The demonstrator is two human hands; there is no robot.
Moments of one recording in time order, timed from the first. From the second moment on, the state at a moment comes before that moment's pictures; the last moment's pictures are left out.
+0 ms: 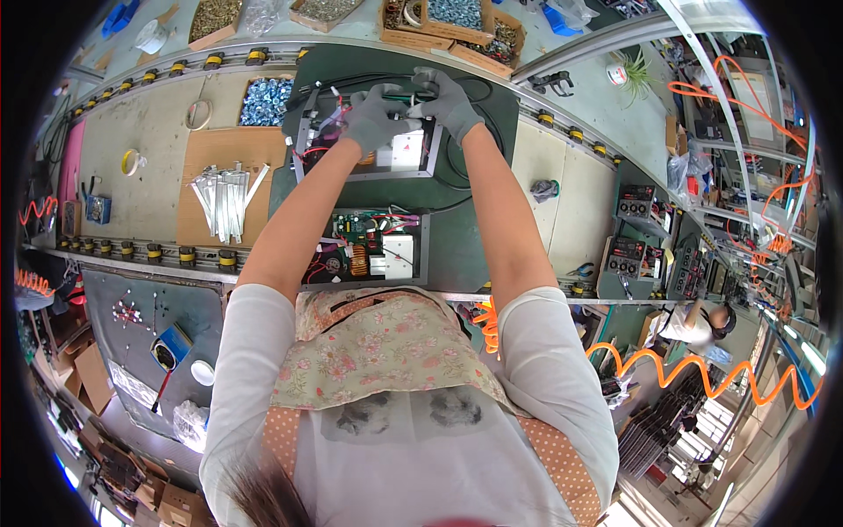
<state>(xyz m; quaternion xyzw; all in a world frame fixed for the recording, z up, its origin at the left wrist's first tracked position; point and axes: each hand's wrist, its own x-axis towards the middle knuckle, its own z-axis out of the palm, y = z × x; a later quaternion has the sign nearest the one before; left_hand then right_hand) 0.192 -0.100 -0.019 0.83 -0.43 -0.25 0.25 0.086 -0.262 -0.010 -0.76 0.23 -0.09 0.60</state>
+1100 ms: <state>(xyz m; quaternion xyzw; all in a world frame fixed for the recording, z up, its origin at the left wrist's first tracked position) 0.199 -0.062 -0.045 0.74 -0.42 -0.27 0.44 0.053 -0.178 0.041 -0.85 0.47 0.15 0.18</state>
